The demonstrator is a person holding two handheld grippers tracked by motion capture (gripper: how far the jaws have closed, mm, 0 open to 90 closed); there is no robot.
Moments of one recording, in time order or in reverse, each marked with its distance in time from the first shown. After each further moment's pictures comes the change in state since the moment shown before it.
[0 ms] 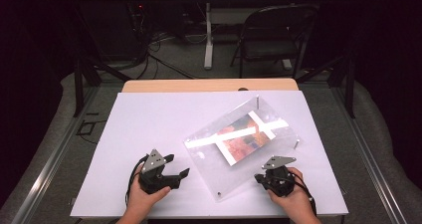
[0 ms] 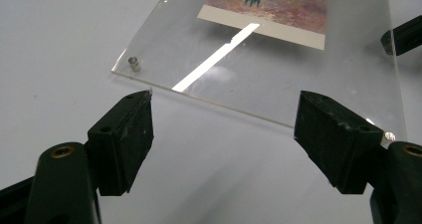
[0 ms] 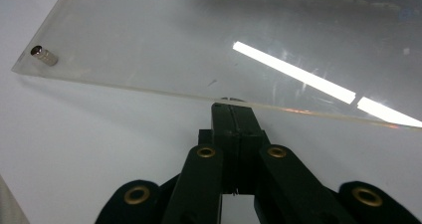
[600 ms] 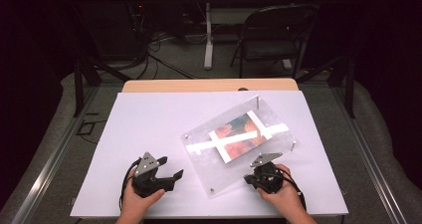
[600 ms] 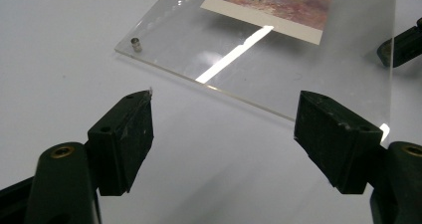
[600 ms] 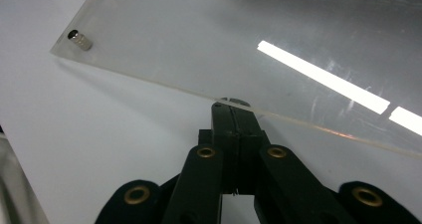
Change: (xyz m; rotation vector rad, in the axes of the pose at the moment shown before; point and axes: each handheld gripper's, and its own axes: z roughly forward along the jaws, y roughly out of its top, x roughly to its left) left arm 0.004 -0.009 -0.015 -0.001 0.037 -0.026; right arm 0.011 0.020 0.020 0.046 0.103 -0.016
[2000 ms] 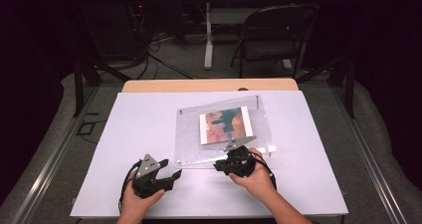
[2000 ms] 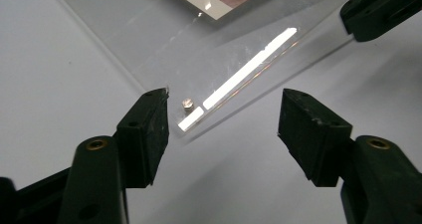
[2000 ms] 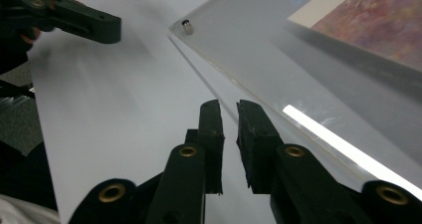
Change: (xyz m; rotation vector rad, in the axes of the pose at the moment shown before) left arm -0.003 -0.005 0.005 0.015 0.008 0.011; right arm 0.023 0.069 0.024 -0.138 0.150 -0.054
